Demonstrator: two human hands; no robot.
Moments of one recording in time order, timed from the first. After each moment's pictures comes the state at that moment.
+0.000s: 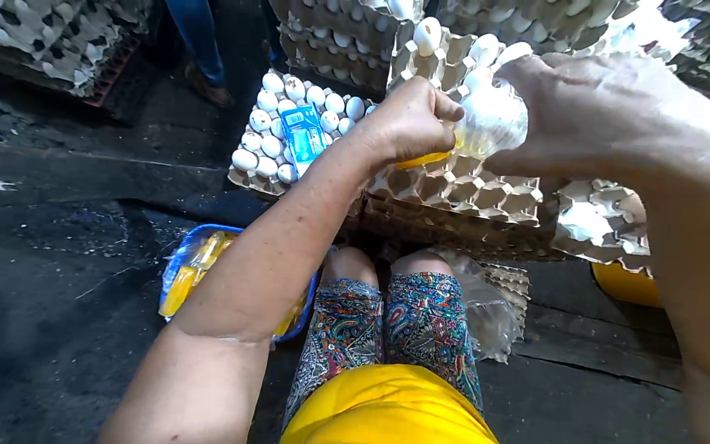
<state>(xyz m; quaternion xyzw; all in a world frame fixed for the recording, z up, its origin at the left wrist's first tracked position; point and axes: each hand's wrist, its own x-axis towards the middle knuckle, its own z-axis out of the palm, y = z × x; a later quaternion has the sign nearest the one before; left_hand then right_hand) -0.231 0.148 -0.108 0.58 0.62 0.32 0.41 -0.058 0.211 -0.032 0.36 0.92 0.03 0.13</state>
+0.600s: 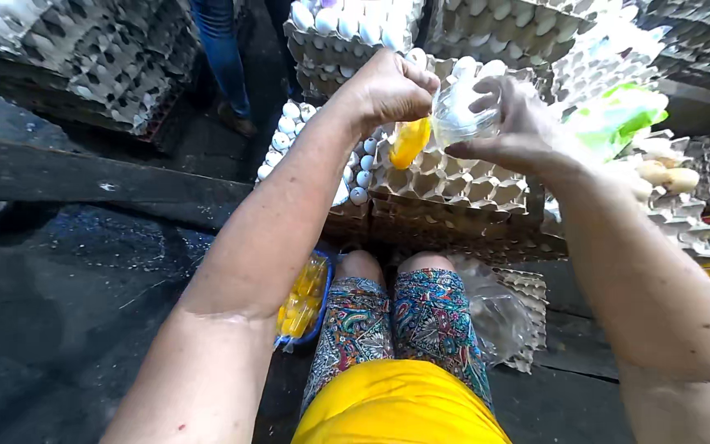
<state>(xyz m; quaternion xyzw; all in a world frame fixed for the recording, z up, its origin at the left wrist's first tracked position) -0.239 0.139 -0.069 0.50 0.63 0.41 0.43 -0.025 0.221 -0.086 0.37 0.87 -0.31 -0.12</state>
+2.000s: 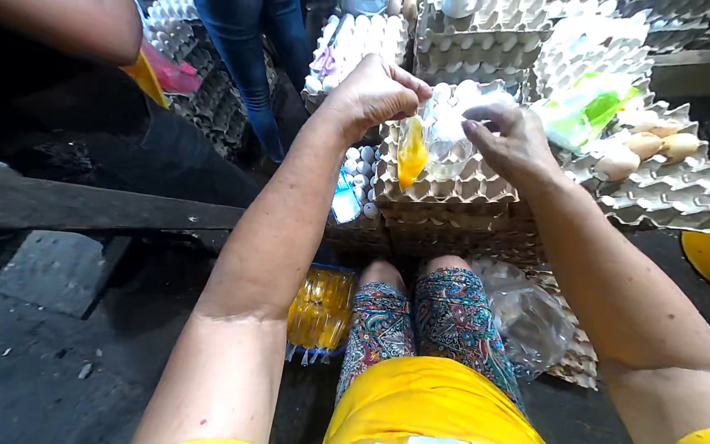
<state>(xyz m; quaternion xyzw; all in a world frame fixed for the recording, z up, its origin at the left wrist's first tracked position) -0.199 0.118 -0.005 0.57 0.66 0.36 0.34 0.016 0.192 -0.092 0.36 0.82 -0.31 -0.32</state>
